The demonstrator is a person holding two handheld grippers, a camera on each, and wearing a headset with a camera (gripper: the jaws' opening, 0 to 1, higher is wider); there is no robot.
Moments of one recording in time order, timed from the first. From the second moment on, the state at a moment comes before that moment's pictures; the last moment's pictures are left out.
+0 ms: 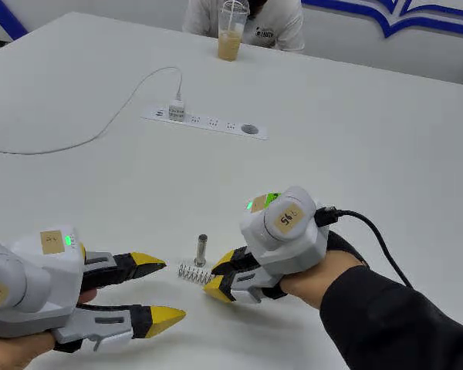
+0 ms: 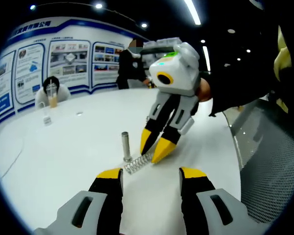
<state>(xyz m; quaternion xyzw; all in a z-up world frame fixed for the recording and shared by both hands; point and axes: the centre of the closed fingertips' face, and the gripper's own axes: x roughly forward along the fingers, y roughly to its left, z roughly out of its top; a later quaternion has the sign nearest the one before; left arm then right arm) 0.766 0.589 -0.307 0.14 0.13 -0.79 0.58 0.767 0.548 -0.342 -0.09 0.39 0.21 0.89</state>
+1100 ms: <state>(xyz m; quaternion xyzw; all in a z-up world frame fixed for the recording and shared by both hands) 0.776 0.587 -0.308 0.13 0.15 -0.78 0.60 0.769 0.548 -0.346 -0.10 0.40 0.22 0.88</state>
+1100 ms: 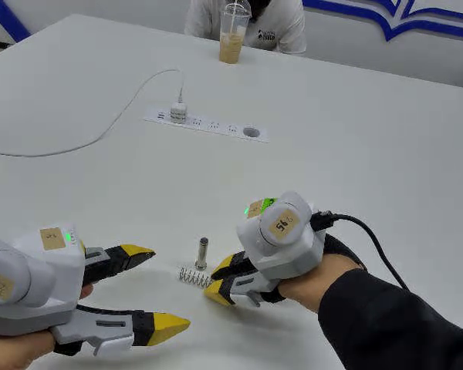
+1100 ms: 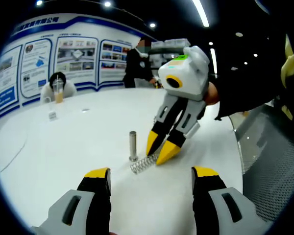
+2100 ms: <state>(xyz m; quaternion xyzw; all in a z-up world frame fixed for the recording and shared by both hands) 0.772 0.586 -0.308 0.13 0.14 -0.78 0.59 0.761 0.553 -0.338 -0.10 0.40 0.23 0.88</state>
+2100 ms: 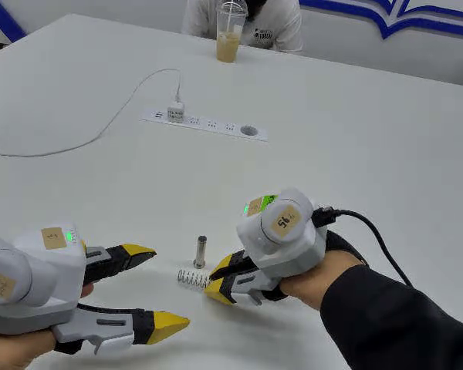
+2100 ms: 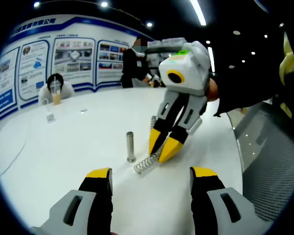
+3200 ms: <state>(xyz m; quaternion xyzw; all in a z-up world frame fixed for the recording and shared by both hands) 0.750 0.584 -0.304 0.15 0.11 -0.82 0.54 0.732 0.577 -0.313 -0.14 0.39 0.31 0.86</state>
